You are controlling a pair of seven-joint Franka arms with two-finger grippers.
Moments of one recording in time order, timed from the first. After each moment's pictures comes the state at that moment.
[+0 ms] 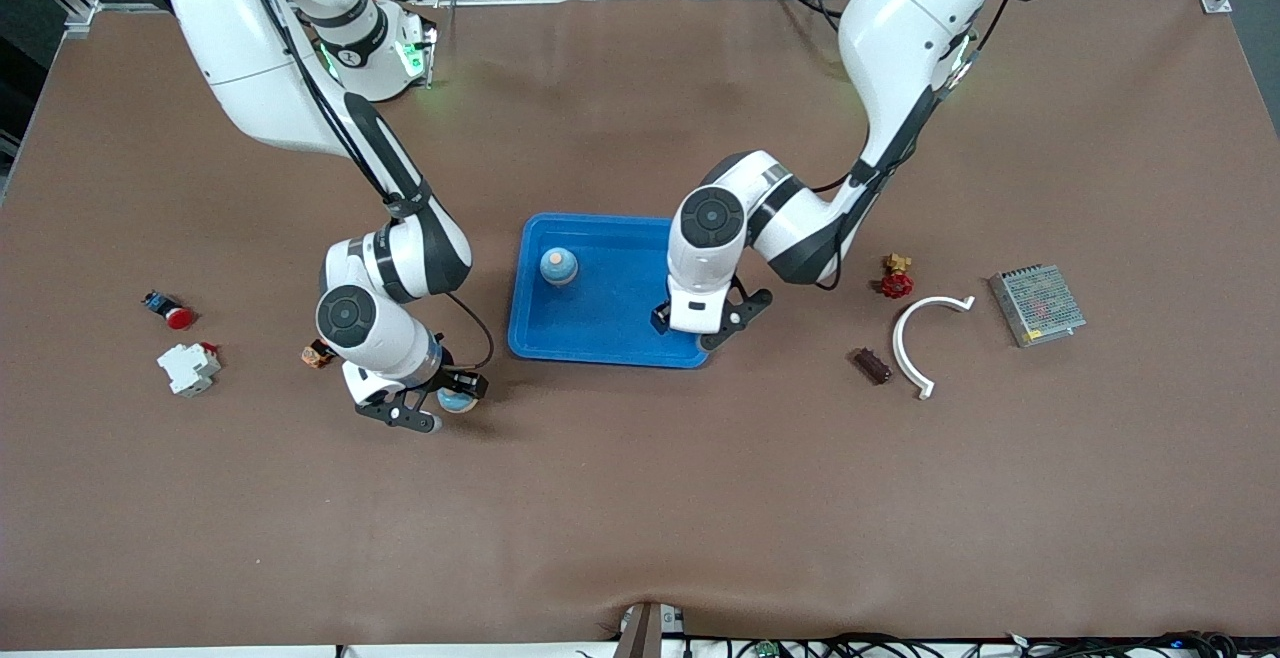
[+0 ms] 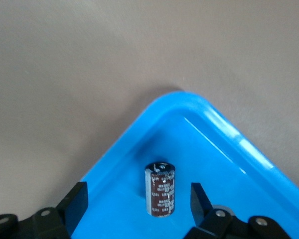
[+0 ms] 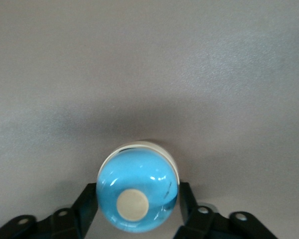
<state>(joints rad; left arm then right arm) -0.48 0.73 -0.29 -1.59 0.18 2.28 -1.48 0.30 0.69 0.02 -1.74 0.08 2.48 0.52</state>
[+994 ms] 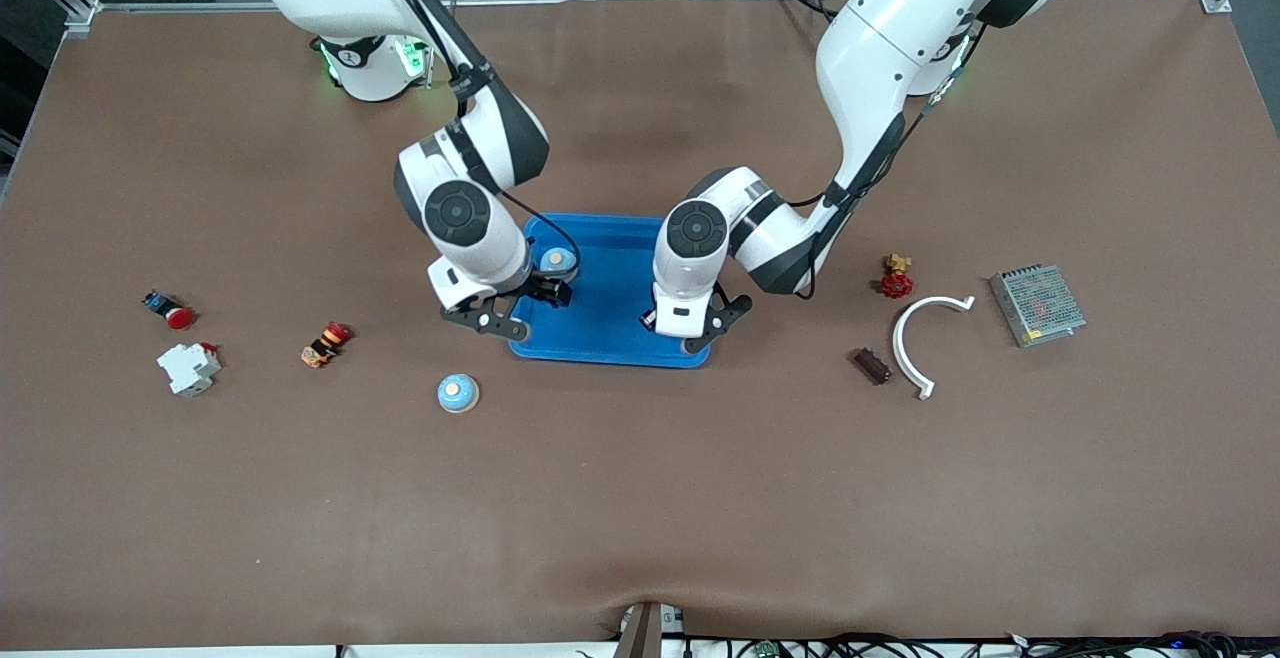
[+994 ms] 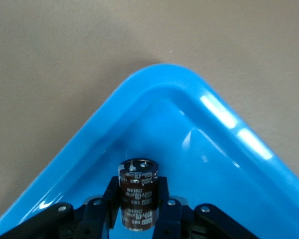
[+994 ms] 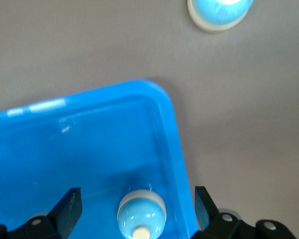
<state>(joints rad) -0.50 0.80 -0.29 -1.55 0.18 2.36 -1.52 0.56 0.44 0.03 -1.90 0.08 2.29 0.83</state>
